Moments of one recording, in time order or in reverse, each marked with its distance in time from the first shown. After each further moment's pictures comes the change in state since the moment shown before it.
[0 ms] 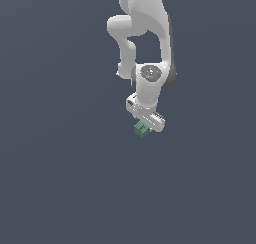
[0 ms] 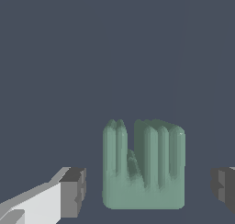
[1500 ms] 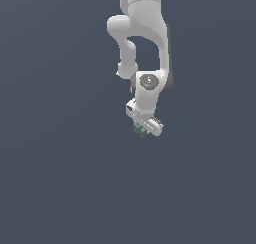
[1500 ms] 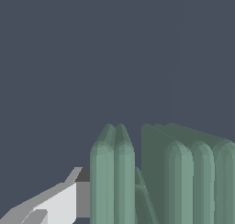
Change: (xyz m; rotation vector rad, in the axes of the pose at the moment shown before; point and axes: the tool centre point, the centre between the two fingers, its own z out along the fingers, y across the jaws) arm 0.001 0.002 0.034 0.000 0.000 0.002
